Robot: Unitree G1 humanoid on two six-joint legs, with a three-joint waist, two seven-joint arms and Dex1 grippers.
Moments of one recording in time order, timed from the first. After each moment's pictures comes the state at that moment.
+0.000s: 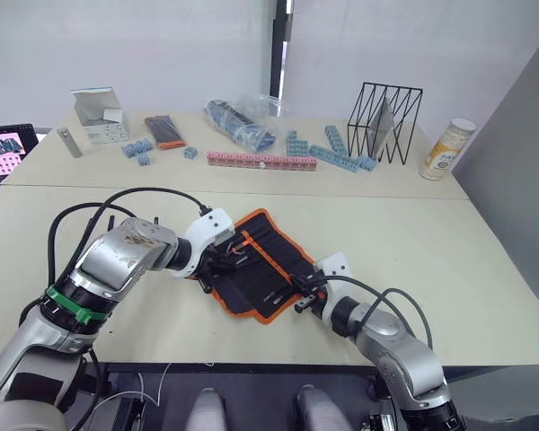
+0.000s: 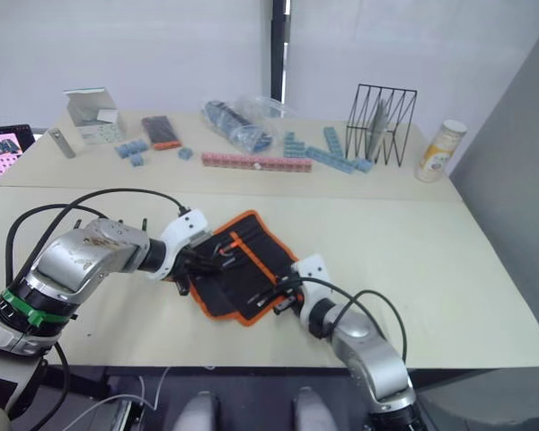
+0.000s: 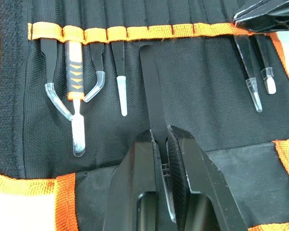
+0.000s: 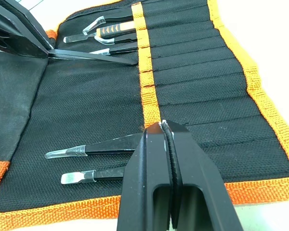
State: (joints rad) left arm -0.75 0.80 -0.38 -0.16 -0.38 1.11 -0.88; right arm -0.13 -0.22 0.20 -0.38 0.26 0.68 0.33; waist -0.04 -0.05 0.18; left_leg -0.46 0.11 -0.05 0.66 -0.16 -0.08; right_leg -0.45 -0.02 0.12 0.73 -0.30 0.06
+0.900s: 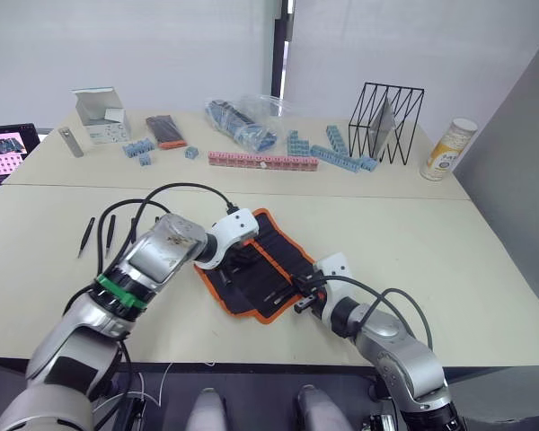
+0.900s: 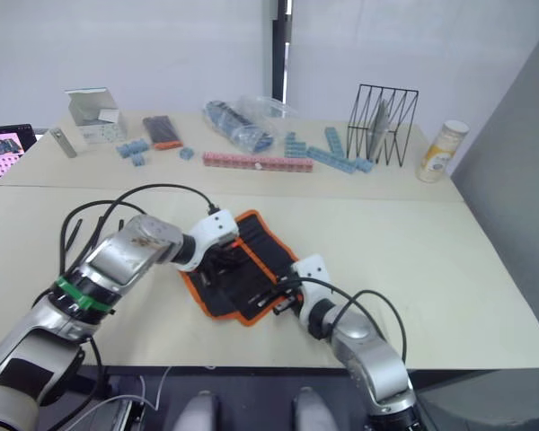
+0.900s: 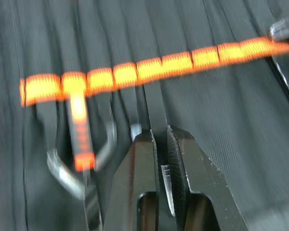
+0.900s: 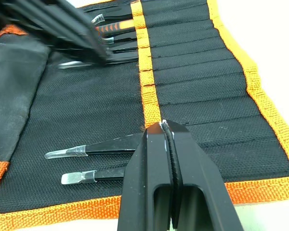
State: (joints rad) left arm -0.87 0.59 -0.51 0.13 -0.14 0.83 -0.89; right arm -0.12 -0.22 0.21 -0.41 0.25 0.71 0.31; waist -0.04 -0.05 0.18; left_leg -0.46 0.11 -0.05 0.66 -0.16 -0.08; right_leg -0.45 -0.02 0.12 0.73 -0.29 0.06
